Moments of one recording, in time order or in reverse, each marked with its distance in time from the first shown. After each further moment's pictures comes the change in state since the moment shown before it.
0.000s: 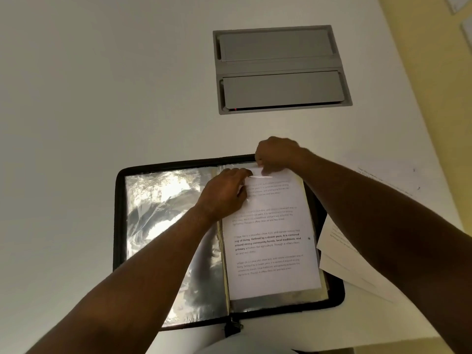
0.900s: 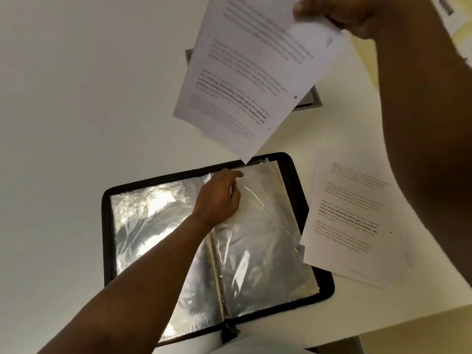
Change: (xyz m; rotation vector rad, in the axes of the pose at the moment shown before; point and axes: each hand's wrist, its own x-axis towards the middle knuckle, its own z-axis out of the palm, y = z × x) left_hand 0.009 0.023 0.009 -0.120 0.171 0.023; right_hand -0.114 0.143 -0.161 0.961 0.634 0.100
